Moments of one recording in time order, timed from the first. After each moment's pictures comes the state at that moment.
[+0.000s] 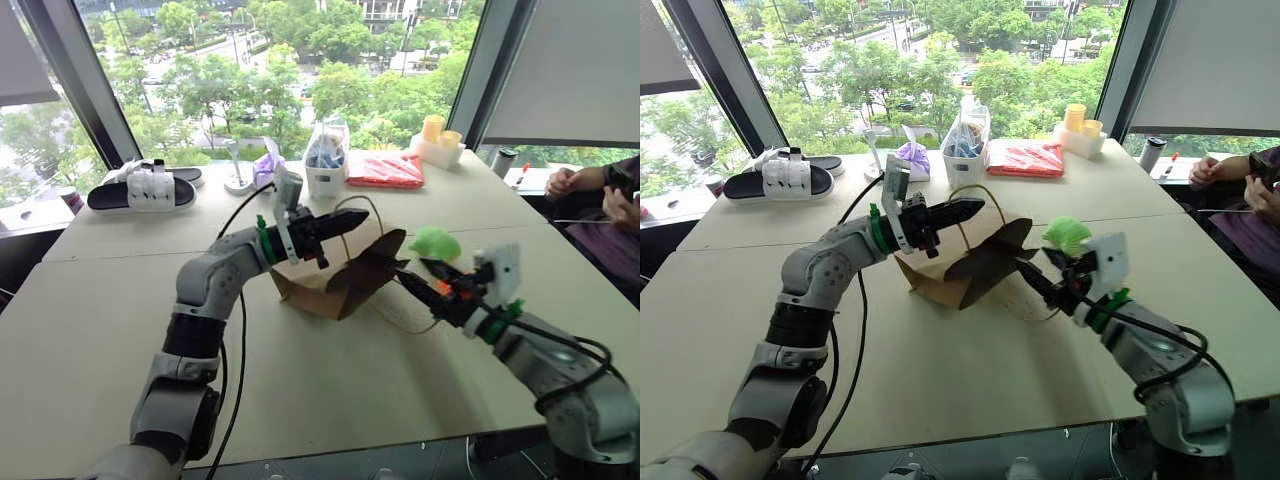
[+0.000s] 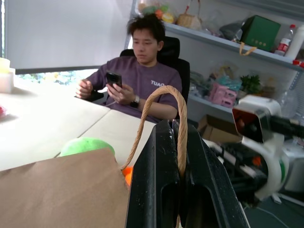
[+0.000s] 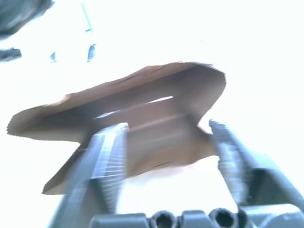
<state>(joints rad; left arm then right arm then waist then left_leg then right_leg) -0.86 0.21 0.01 0.13 -0.64 0.64 -0.89 -0.19 -0.49 -0.34 -0.55 0.58 0.80 0.42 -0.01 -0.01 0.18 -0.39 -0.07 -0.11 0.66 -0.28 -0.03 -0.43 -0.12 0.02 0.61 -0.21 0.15</state>
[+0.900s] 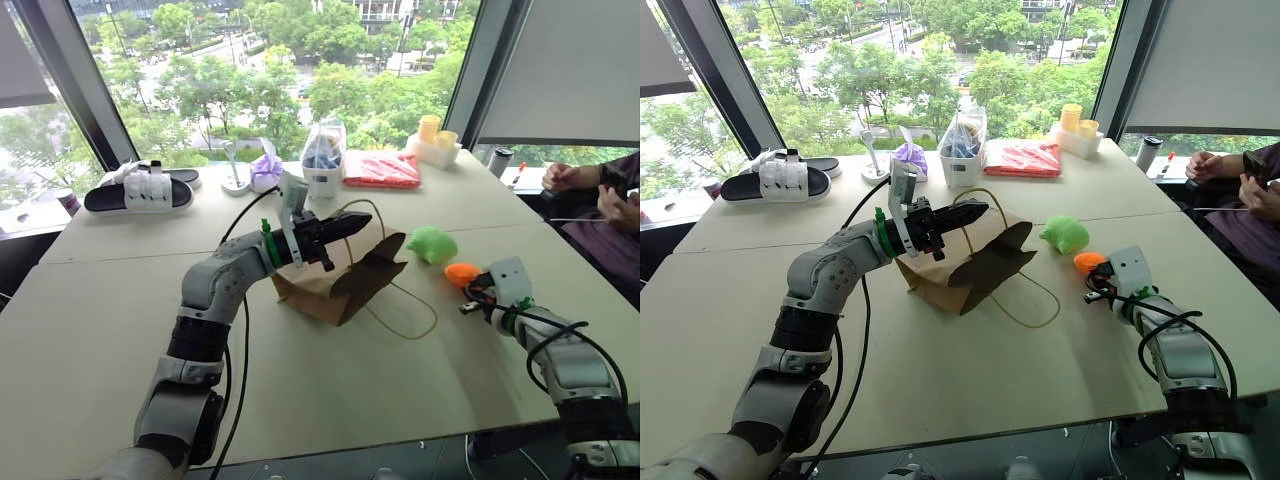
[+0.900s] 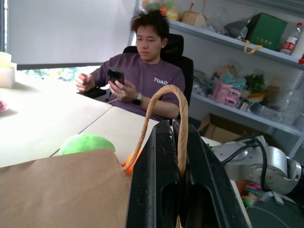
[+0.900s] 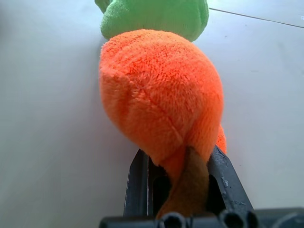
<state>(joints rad) -0.85 0.19 0.01 0.12 -0.63 0.64 -0.84 -0.34 -0.63 -0.16 0.15 0.17 0.47 0.42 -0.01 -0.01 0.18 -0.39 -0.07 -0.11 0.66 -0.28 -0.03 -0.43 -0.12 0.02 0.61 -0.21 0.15</state>
